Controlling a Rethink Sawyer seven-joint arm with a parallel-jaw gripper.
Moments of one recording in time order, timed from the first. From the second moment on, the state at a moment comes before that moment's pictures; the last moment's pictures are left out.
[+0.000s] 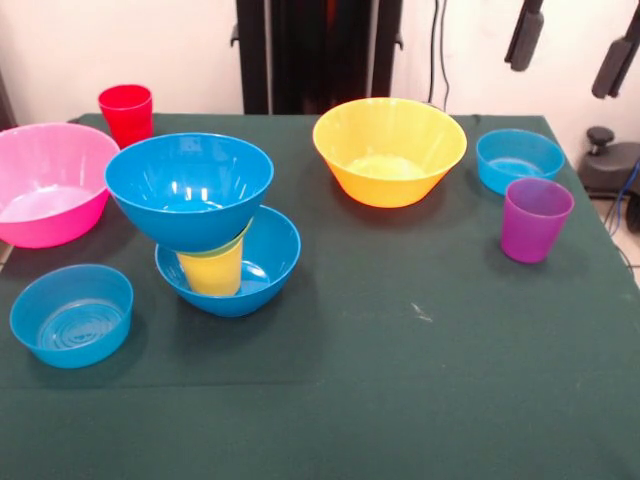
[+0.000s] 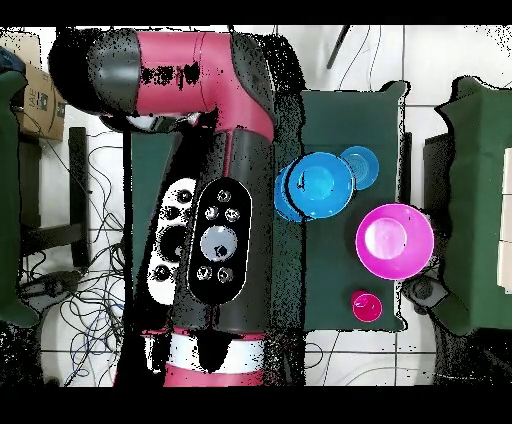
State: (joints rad) arm 0.09 -0.54 -0.24 0.87 0.07 1.18 2.27
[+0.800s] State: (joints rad) arm 0.09 -0.57 -0.24 1.07 0.07 1.10 2.27
